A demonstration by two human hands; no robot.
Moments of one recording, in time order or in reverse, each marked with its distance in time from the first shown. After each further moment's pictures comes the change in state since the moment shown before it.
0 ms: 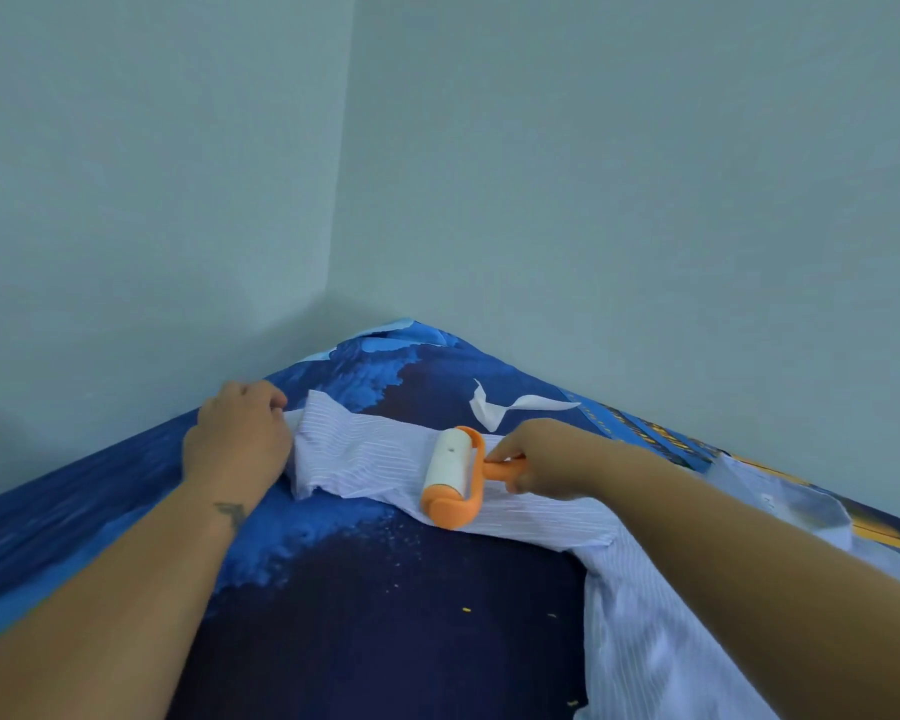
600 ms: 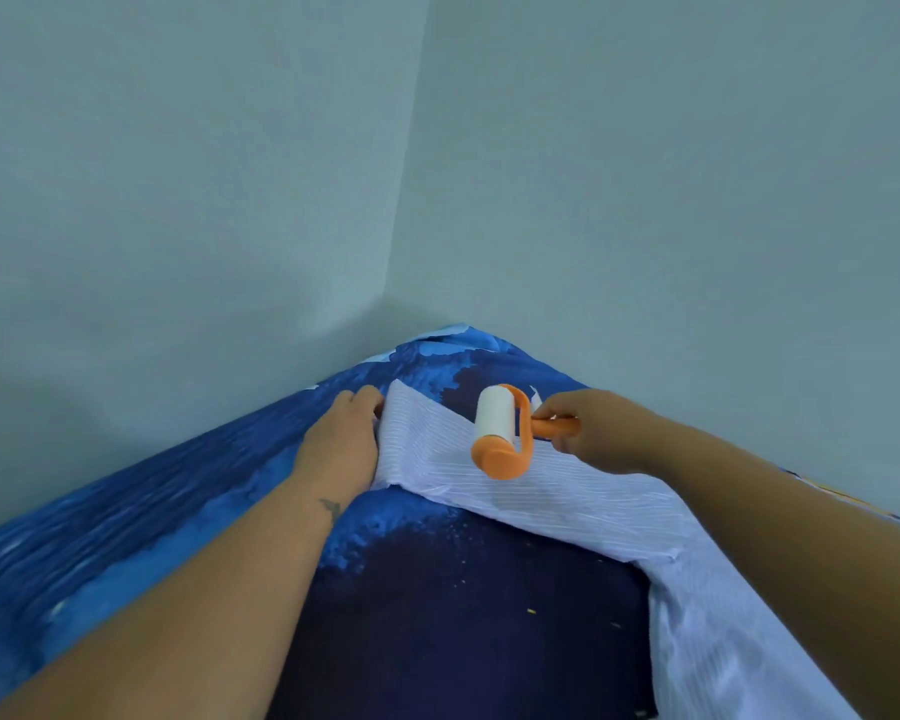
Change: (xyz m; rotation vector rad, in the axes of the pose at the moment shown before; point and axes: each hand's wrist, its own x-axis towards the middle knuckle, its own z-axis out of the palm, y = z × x) left_hand -0.012 0.004 0.005 -0.064 -0.122 0.173; right_hand 0.009 -0.019 -0.023 0.085 0.204 -0.016
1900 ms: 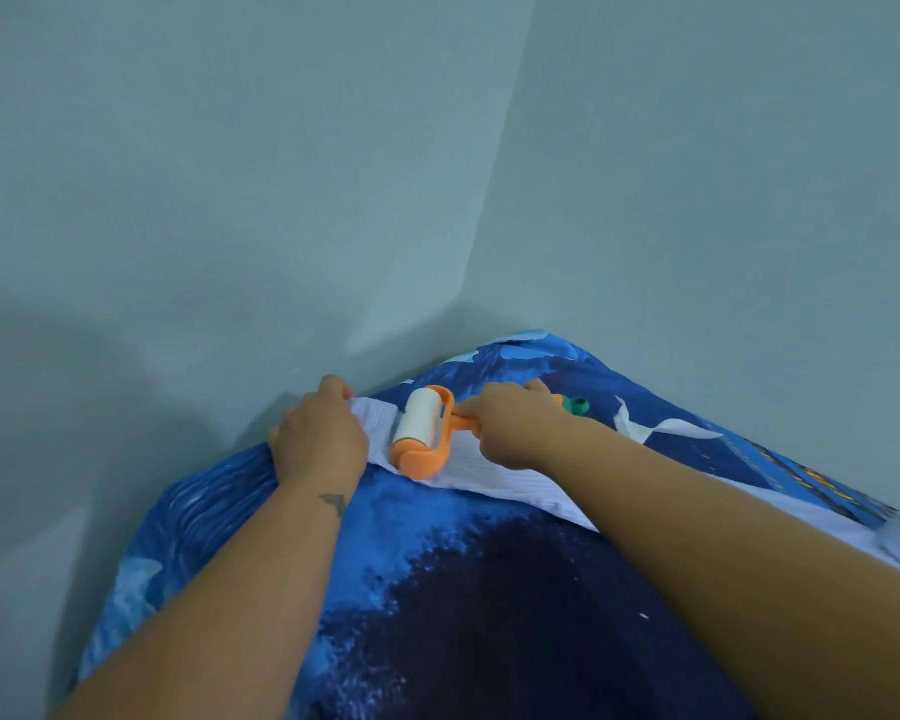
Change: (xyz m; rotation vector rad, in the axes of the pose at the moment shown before) left_hand -0.027 -0.082 -0.061 0.003 0.259 -0.350; right_hand 0.049 -0.163 0.045 -0.406 0.035 -0.248
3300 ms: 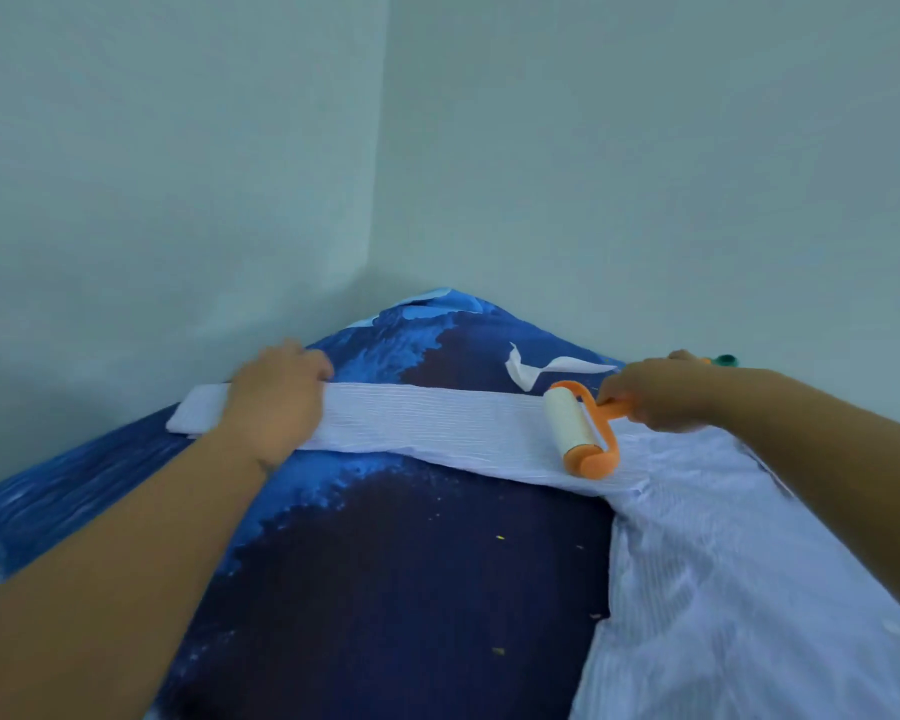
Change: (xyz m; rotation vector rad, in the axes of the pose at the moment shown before) left_hand -0.017 0.069 0.021 0.317 -0.150 0.412; right_hand -0.137 0.218 0.033 -0.173 -0.289 0.211
